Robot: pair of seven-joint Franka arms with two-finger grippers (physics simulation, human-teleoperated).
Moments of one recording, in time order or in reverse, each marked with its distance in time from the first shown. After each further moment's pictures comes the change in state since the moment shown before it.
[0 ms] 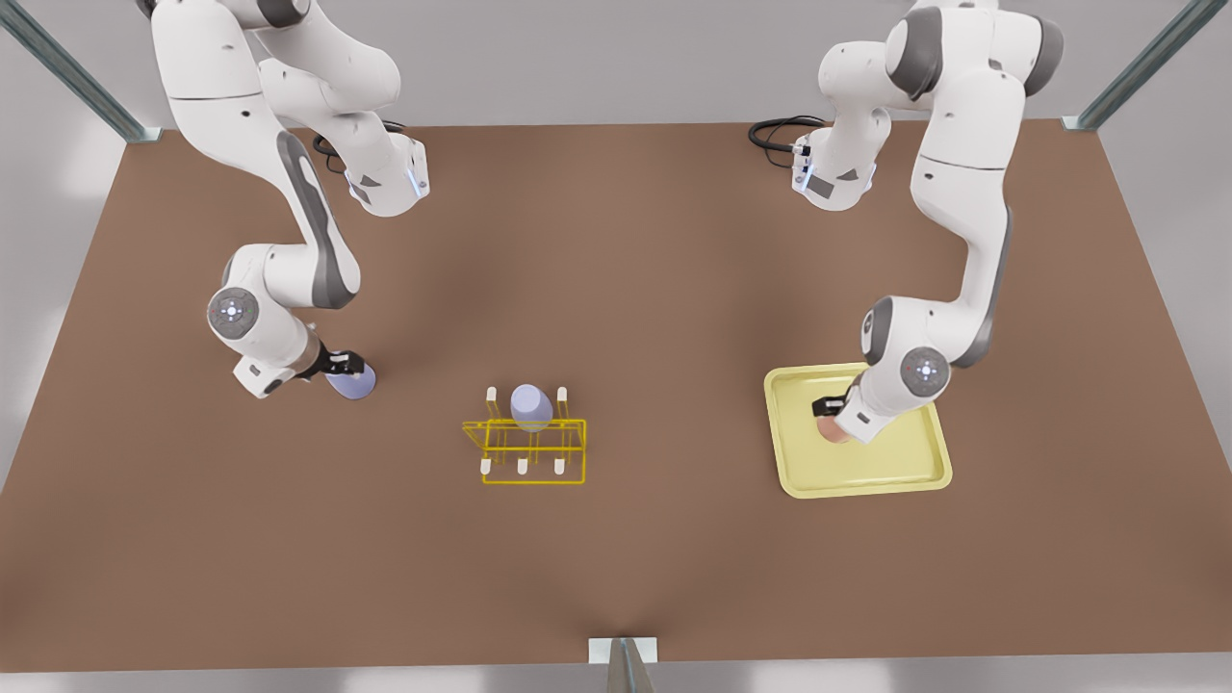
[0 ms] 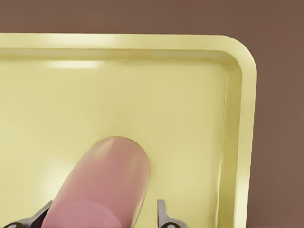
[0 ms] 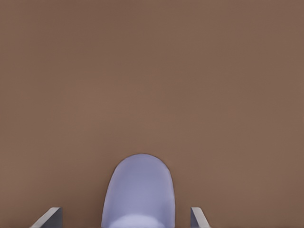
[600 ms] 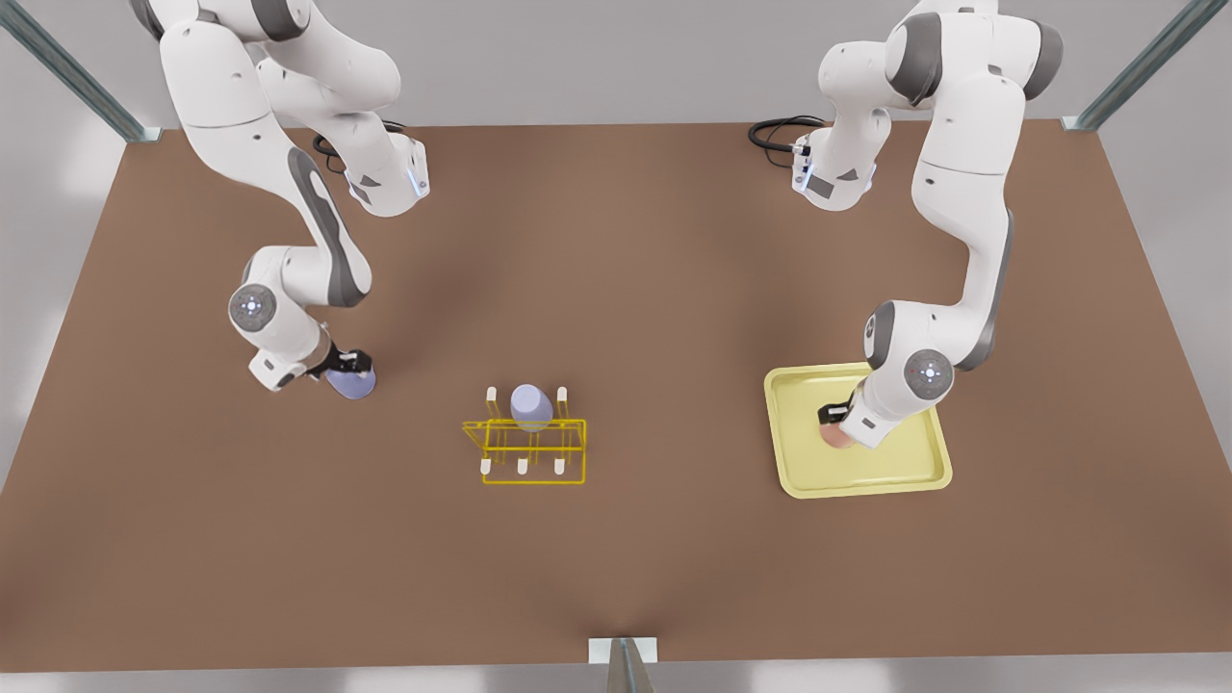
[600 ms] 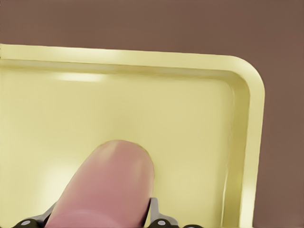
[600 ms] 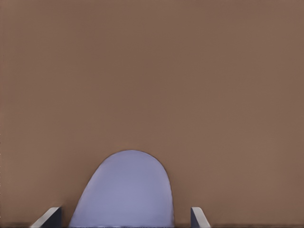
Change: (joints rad) left arm 0.001 0.011 0.011 0.018 0.000 0.026 -0.026; right arm -0.013 0.045 0.001 -0.125 -0.001 0.198 -0.004
